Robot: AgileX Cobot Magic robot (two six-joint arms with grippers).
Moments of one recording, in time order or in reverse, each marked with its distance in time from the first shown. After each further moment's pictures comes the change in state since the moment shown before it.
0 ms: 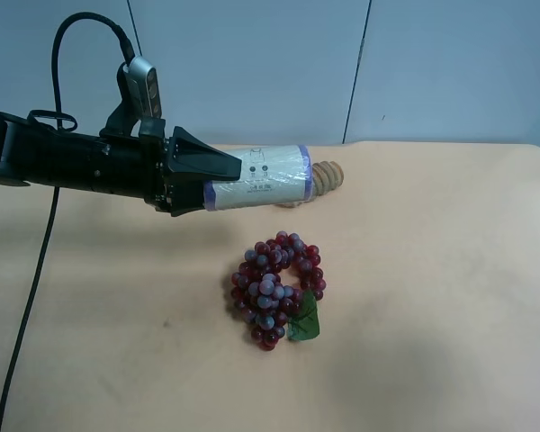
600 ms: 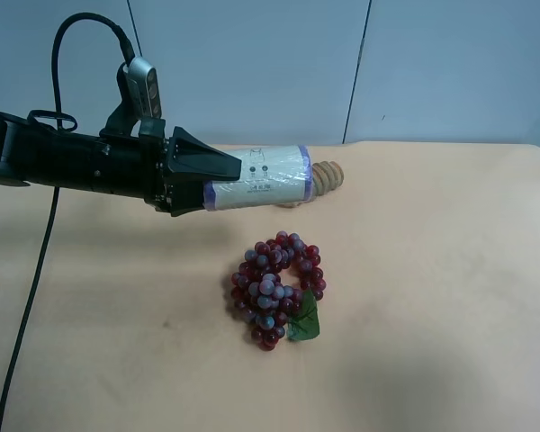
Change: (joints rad) left arm 0.000 0.000 0.000 0.000 0.000 0.000; right arm -0.233 -0.162 0.000 -0.017 -0.001 0.006
